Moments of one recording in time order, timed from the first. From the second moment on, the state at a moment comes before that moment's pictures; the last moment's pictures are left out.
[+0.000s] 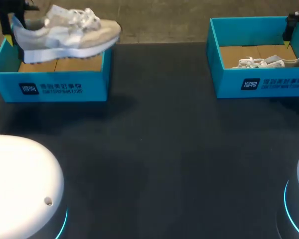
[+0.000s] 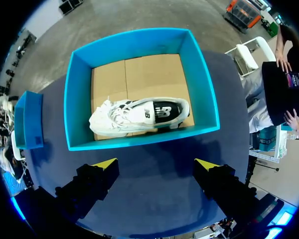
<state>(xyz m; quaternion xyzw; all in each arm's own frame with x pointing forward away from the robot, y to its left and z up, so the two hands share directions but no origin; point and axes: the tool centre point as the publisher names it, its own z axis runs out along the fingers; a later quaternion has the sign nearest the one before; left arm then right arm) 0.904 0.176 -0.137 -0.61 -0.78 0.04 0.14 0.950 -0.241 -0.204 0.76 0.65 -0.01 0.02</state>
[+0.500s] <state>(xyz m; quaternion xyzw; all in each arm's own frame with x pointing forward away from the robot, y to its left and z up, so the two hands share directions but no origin) 0.796 0.089 -0.147 -0.64 -0.76 0.01 0.14 0.950 -0.241 -0.204 0.76 0.65 -0.01 0.02</state>
